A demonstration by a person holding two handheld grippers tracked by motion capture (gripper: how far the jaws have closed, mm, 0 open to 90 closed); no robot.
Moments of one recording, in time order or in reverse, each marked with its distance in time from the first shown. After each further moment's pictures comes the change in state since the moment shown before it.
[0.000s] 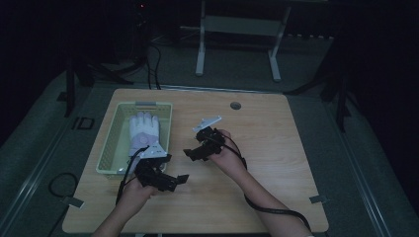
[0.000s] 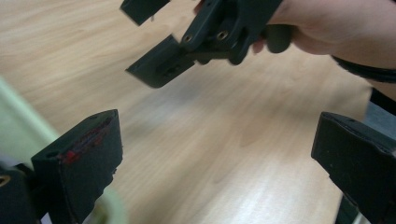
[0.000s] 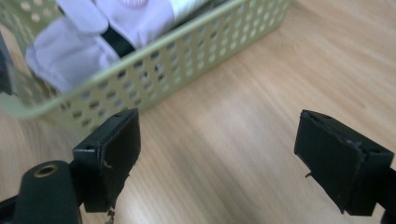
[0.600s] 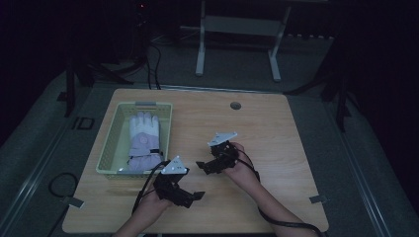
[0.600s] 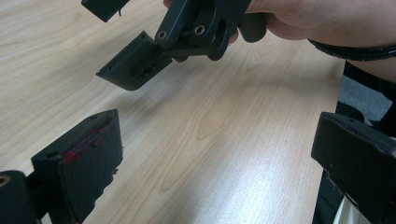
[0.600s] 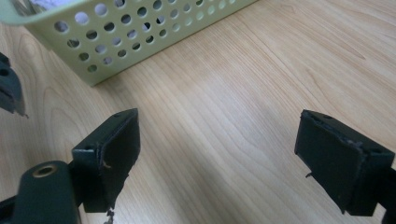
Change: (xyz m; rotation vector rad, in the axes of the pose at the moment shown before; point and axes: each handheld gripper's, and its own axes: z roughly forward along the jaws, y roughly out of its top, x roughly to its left) left arm -0.030 -0.018 0.042 0.032 -0.079 0.077; right arm -0.005 -0.057 -0.014 -0.036 0.003 -0.017
